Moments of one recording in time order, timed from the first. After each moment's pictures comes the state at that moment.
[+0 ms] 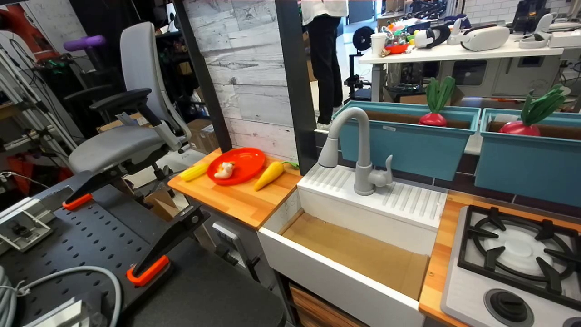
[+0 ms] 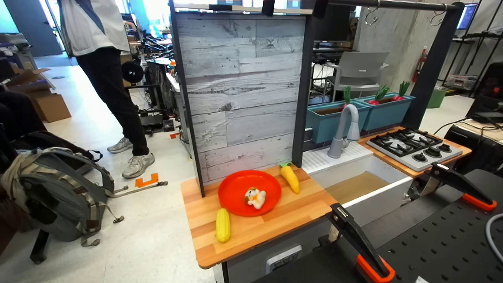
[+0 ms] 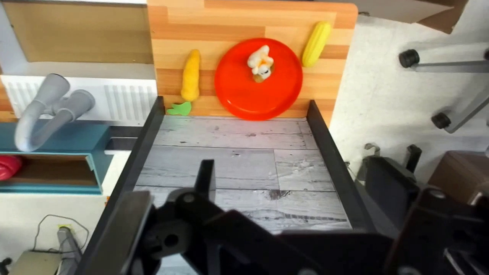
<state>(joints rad) 0.11 -0.15 0.18 -2.42 -0.04 2.52 0.23</state>
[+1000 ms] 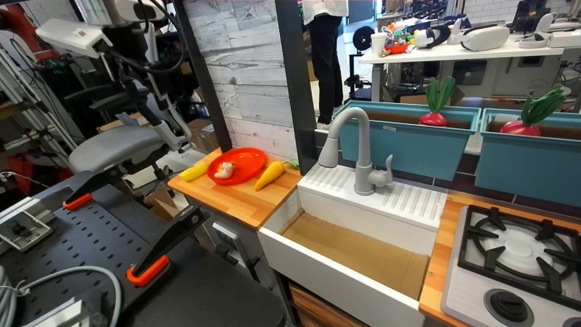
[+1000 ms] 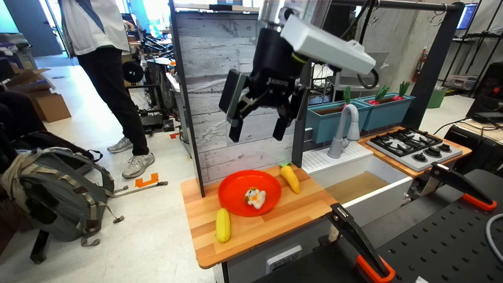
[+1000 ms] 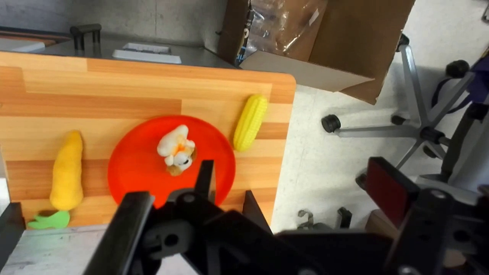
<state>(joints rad) 0.12 0.31 0.24 -2.36 0.42 2.73 -0.21</state>
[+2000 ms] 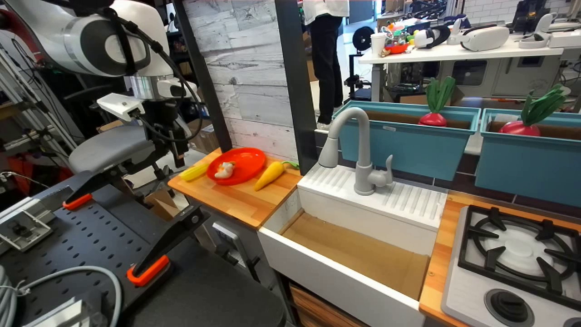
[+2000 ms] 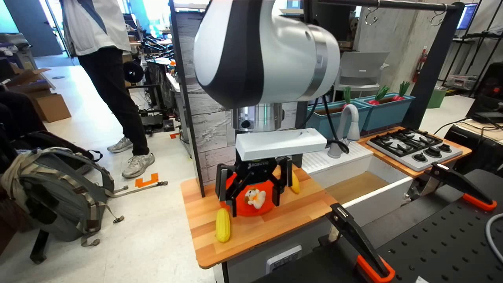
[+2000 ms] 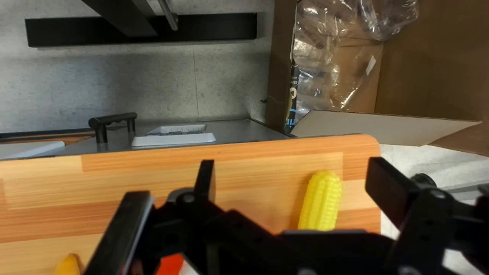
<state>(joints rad) 0.28 0.73 0.11 -2.06 0.15 2.62 0.21</state>
